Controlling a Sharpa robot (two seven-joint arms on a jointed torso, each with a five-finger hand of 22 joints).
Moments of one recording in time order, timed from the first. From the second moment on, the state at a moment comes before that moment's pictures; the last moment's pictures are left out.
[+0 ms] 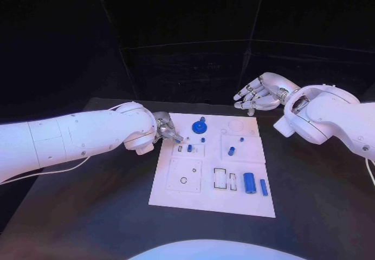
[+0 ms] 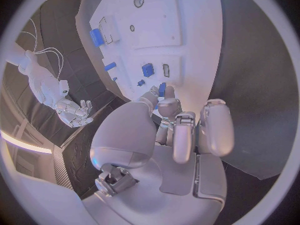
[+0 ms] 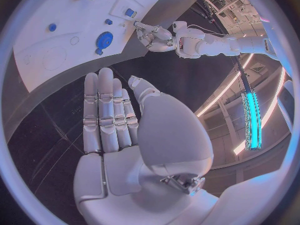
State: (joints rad) left arm 1.34 -0.75 -0.20 1.45 -0.91 -0.11 -0.55; left_hand 1.27 0.08 0.22 0.05 0.04 0.89 0.05 0.64 0.48 1.25 -0.02 1.16 0.87 1.46 -0.08 1.57 1.31 0.08 1.44 0.03 1.34 1.27; right arm 1.36 -0.80 -0.03 1.51 -0.96 -0.27 -0.12; right_hand 1.39 -0.09 0.19 0.09 0.34 0.98 0.16 0.12 0.07 1.12 0.08 0.47 0.43 1.33 0.01 0.51 0.45 0.18 0.99 0.12 0.67 0.58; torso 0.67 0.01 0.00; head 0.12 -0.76
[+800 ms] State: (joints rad) left arm 1.33 -0.74 -0.21 1.46 -0.94 -0.07 -0.57; left_hand 1.24 0.07 0.26 0.03 0.04 0.89 0.05 0.65 0.48 1.25 -0.03 1.16 0.87 1.47 -0.08 1.57 1.31 0.08 1.44 0.03 1.34 1.27; right arm 1.36 -0.79 -0.03 1.51 -0.96 -0.27 -0.12; right_hand 1.39 -0.09 0.19 0.09 0.34 0.98 0.16 0.12 0.07 1.12 0.08 0.47 0.43 1.33 0.01 0.51 0.45 0.18 0.99 0.12 0.67 0.58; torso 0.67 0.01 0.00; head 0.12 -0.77
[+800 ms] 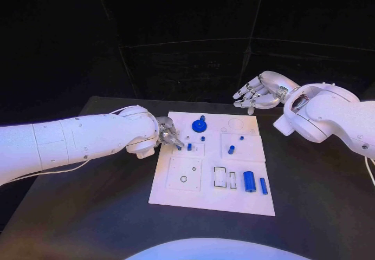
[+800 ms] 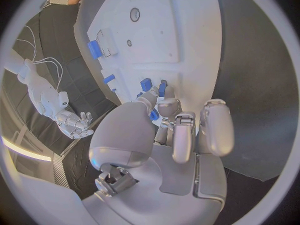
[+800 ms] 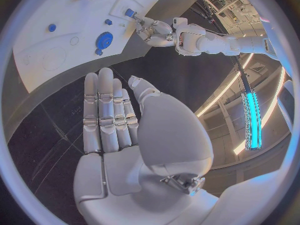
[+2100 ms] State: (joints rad) left arm 1.33 -0.70 -0.22 1.41 -0.94 -0.01 -0.58; left_hand 1.14 0.03 0.31 0.01 0.04 0.91 0.03 0.68 0.55 1.27 -0.03 1.17 0.89 1.47 -0.08 1.57 1.31 0.08 1.45 0.03 1.34 1.28; right arm 1.36 -0.80 -0.03 1.52 -0.96 -0.27 -0.12; right_hand 1.39 -0.09 0.19 0.09 0.34 0.98 0.16 0.12 0.07 1.12 0.08 0.47 0.42 1.32 0.01 0.51 0.45 0.18 0.99 0.12 0.67 0.57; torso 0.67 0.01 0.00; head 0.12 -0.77
